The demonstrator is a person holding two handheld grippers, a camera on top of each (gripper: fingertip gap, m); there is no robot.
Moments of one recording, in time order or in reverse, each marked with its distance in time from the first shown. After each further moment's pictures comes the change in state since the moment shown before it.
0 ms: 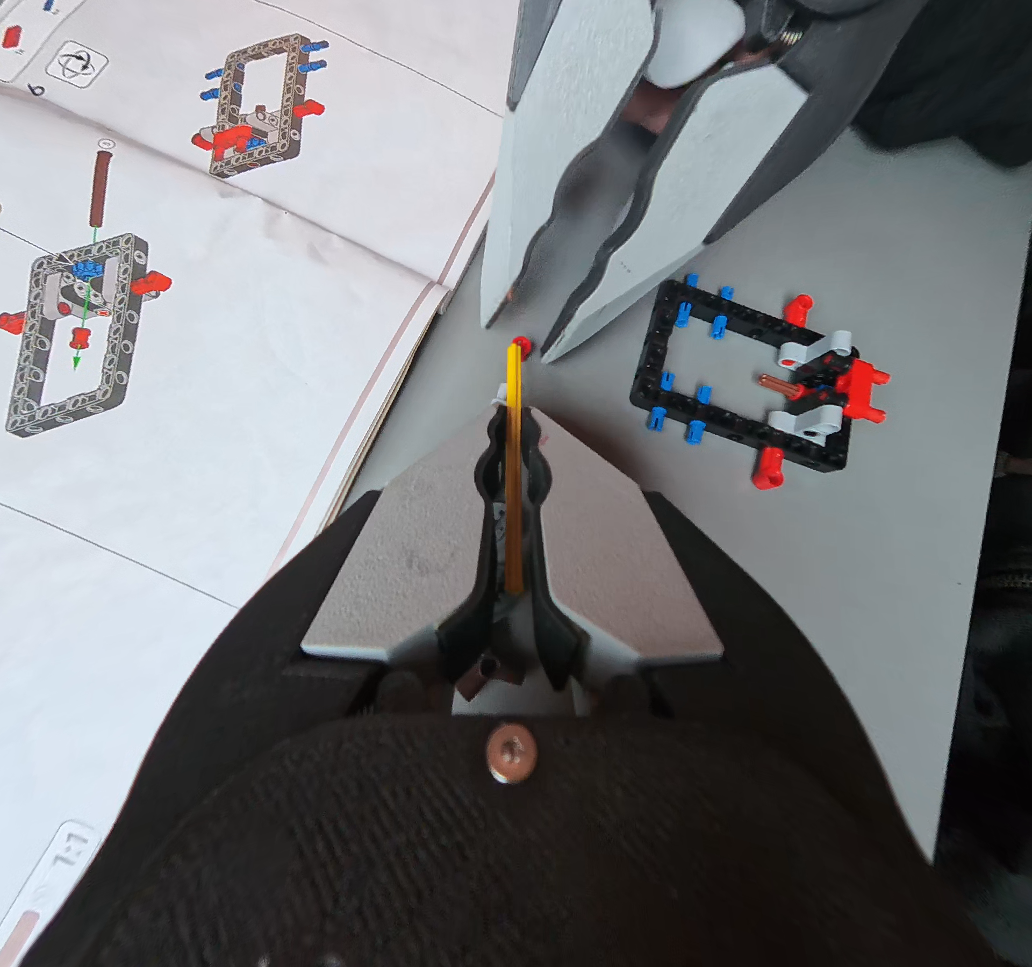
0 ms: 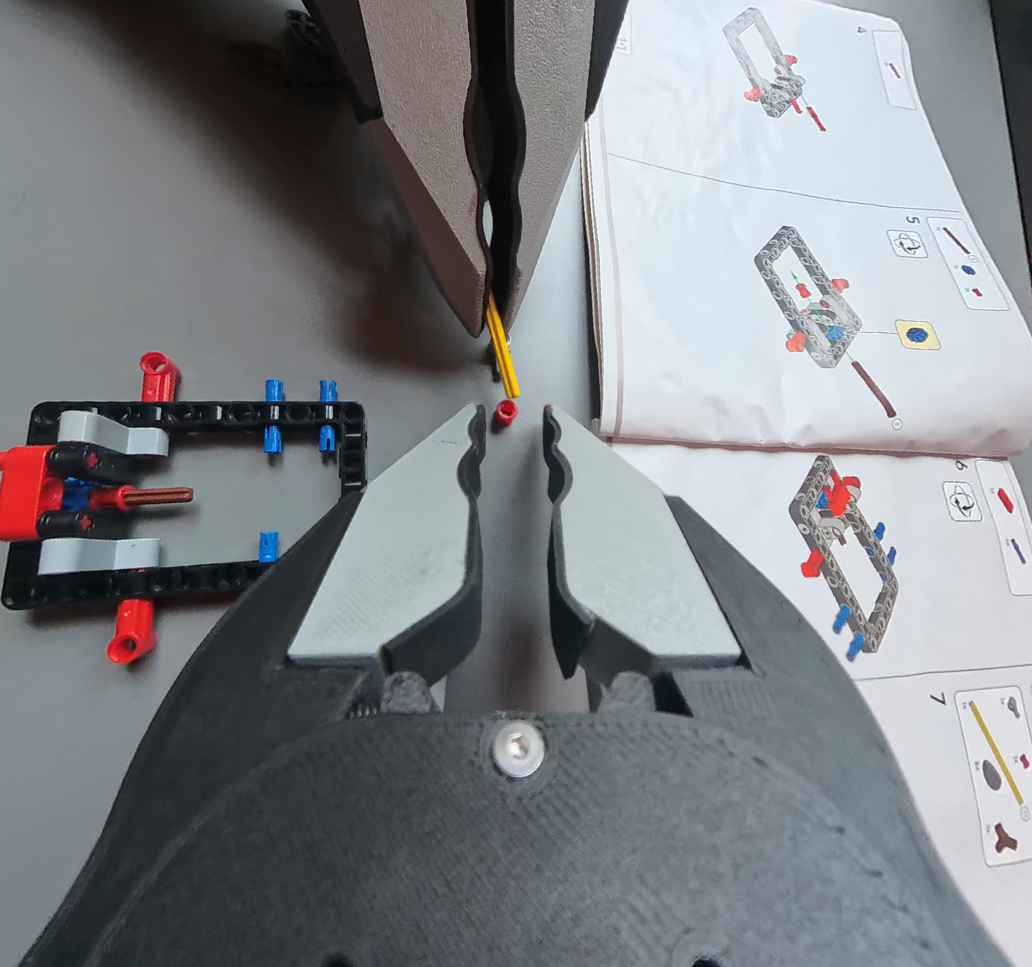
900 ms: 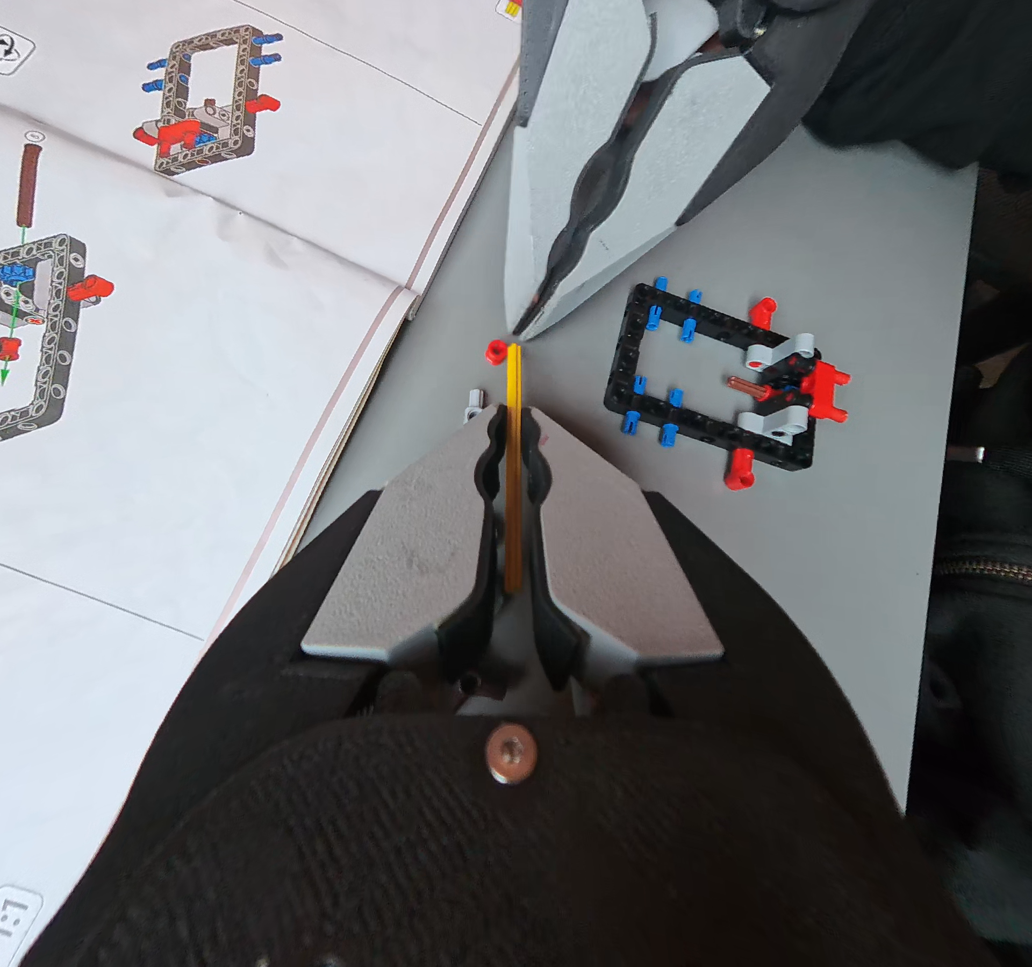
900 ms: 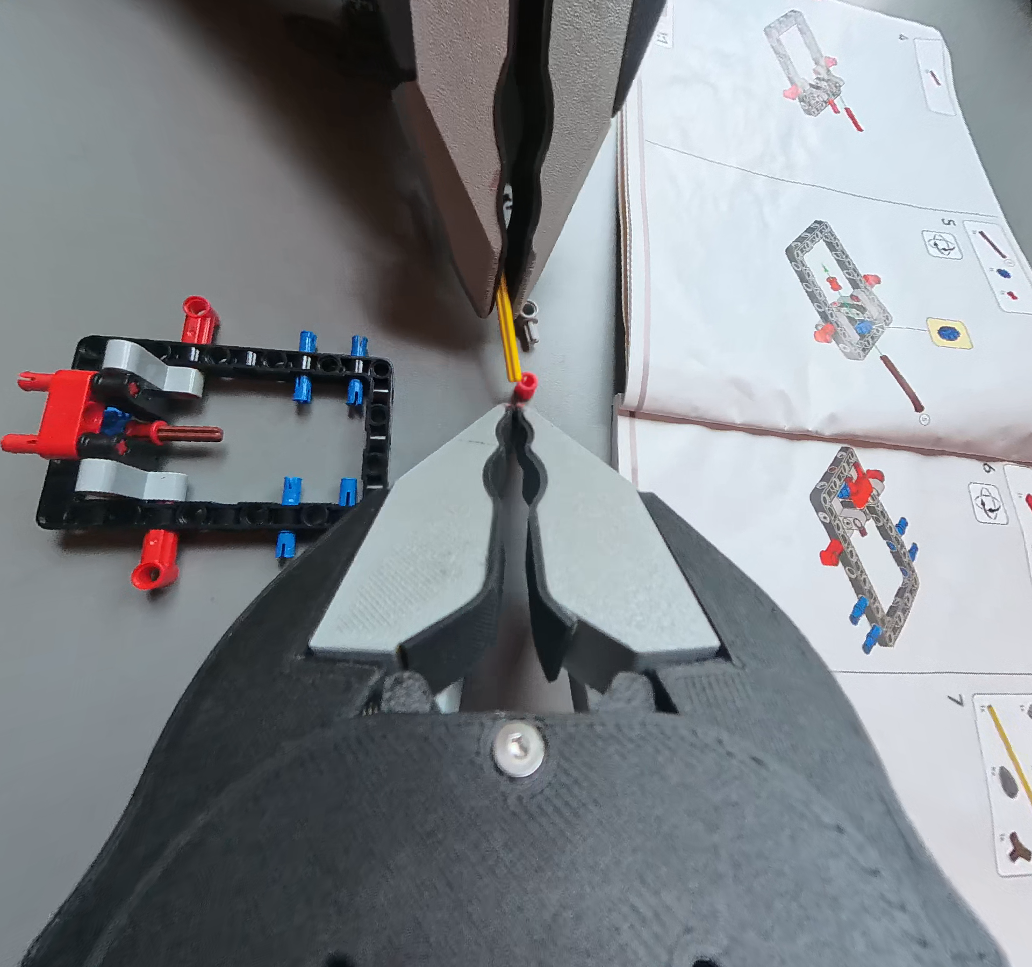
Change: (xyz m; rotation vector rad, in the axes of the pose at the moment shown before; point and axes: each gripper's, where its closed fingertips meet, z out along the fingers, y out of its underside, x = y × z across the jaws) left arm 0.010 0.000 0.004 0.003 0.070 -0.016; right arm -0.009 0.009 -0.007 0.011 -0.050 -0.044
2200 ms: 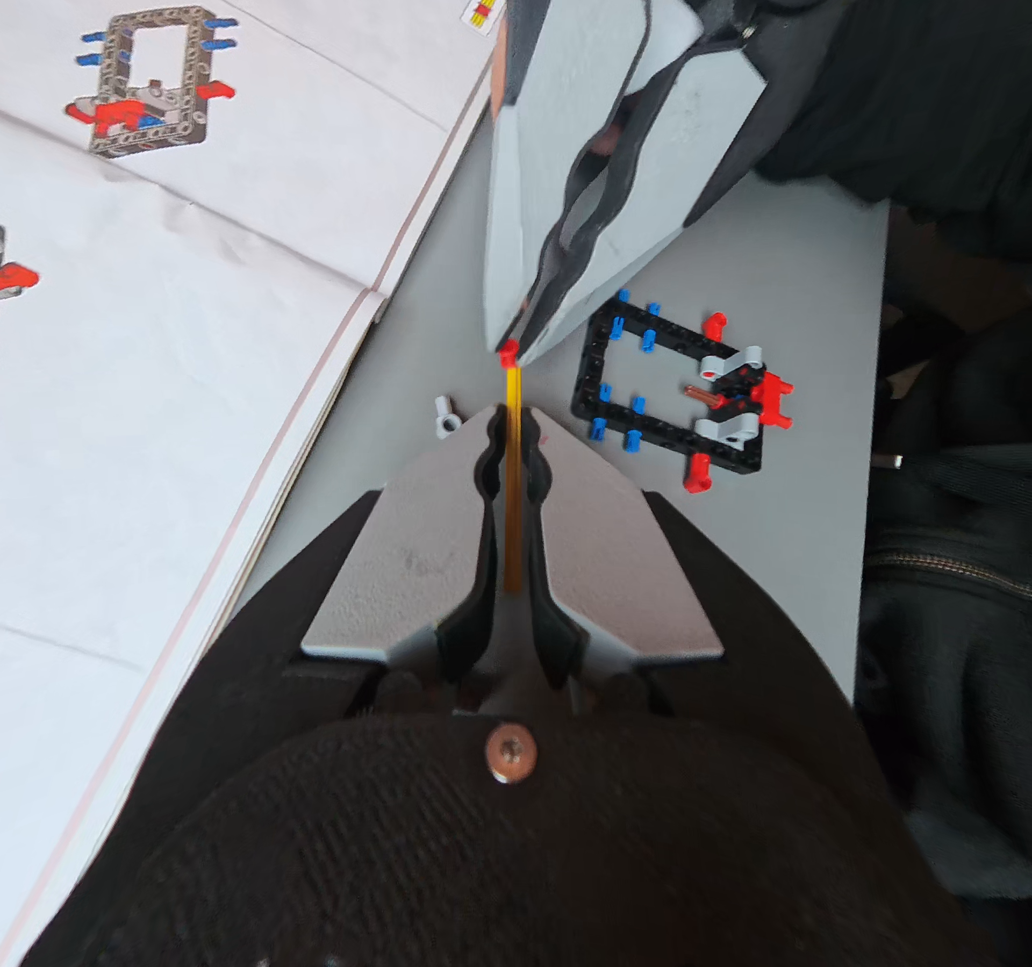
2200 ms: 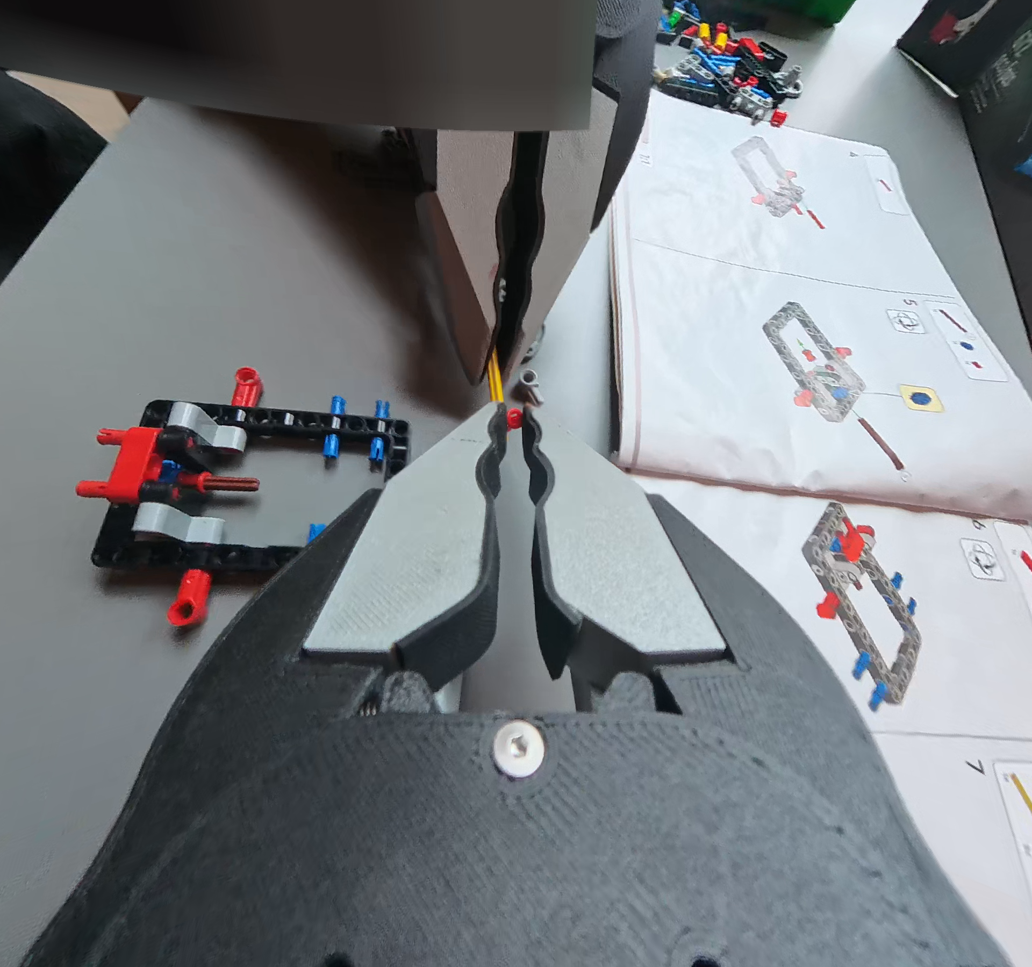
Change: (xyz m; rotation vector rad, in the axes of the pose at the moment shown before) left arm 0.011 -0.003 0.001 0.018 0.100 -0.058; right arm -0.002 -0.027 -0.005 0.160 -0.030 0.017
